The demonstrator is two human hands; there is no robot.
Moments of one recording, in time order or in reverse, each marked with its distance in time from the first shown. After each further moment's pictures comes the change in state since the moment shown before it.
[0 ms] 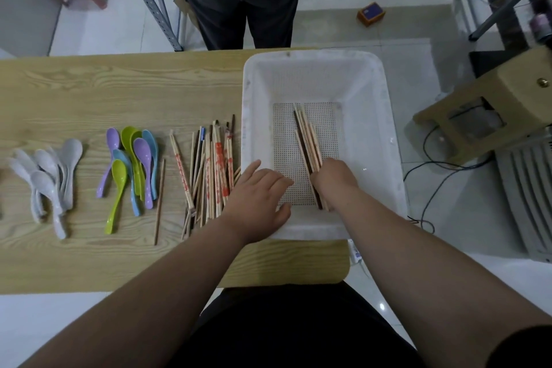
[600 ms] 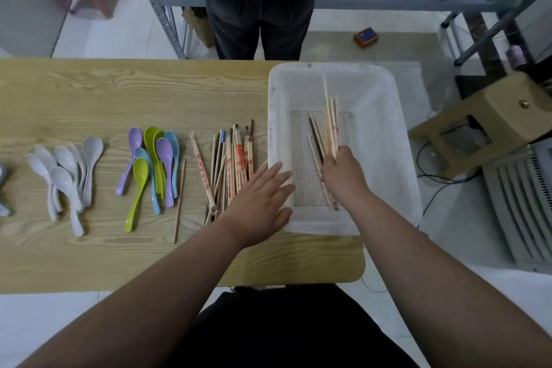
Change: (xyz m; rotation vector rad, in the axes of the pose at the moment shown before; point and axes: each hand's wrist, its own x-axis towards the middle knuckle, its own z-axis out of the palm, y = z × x) left_hand -0.042 -0.035 -0.012 -0.035 -0.045 0.075; right_hand -0.065 -0.043 -0.008 0.366 0.229 -0.160
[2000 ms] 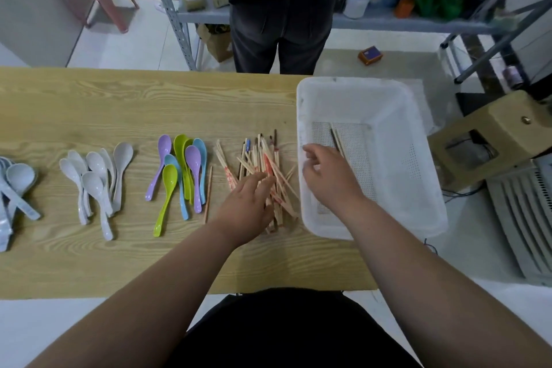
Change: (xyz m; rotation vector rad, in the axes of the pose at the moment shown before) left_hand -0.049 -0.061 -0.021 -0.126 0.046 -0.242; right_hand -0.045 -0.069 0.035 -0.165 -0.066 -0.397
